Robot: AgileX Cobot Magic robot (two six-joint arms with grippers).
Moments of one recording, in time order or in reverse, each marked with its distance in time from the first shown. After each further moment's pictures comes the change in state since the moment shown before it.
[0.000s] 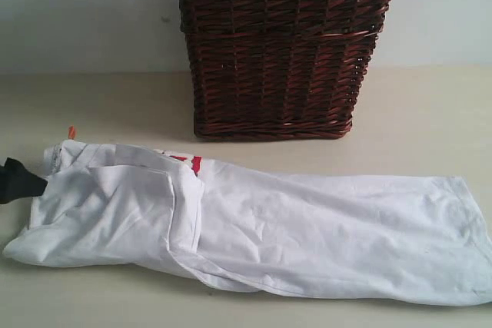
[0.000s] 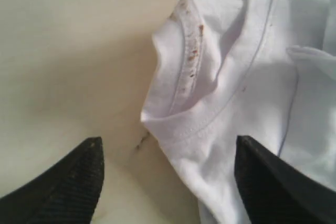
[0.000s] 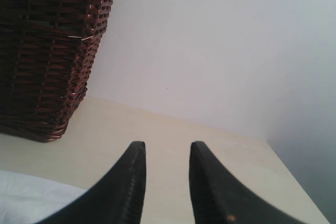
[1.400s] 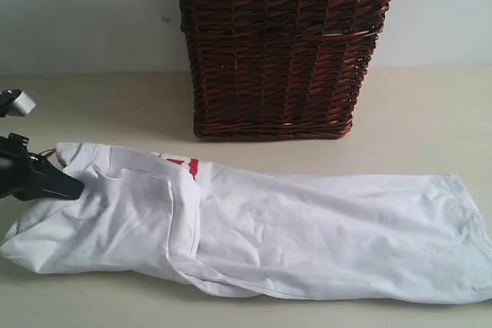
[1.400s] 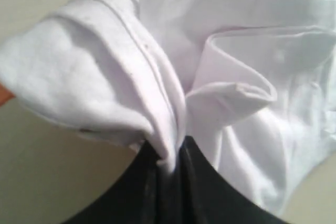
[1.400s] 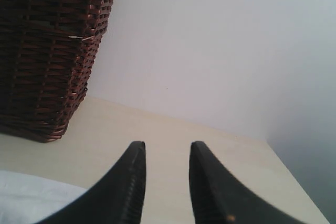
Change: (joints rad) left arm -0.083 0.041 -0.074 0.102 0.353 -0.141; right arm 0.000 0.000 0.000 0.000 0.000 0.000
